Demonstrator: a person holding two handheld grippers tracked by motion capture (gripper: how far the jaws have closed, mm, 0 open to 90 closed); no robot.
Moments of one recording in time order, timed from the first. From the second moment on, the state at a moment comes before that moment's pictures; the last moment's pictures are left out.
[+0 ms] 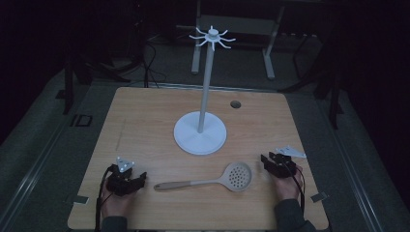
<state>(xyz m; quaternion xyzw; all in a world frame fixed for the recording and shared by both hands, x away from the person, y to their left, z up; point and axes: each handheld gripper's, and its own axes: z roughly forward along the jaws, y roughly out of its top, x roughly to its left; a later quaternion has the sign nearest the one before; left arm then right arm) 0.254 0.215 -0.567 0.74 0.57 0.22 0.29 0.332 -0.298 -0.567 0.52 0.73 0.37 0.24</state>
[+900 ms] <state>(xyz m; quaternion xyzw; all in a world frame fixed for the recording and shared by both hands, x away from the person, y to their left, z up) 0.227 0.193 -0.557 0.79 0.51 0.16 0.30 0.311 -0.274 -0.520 0.44 0.74 0.40 0.30</state>
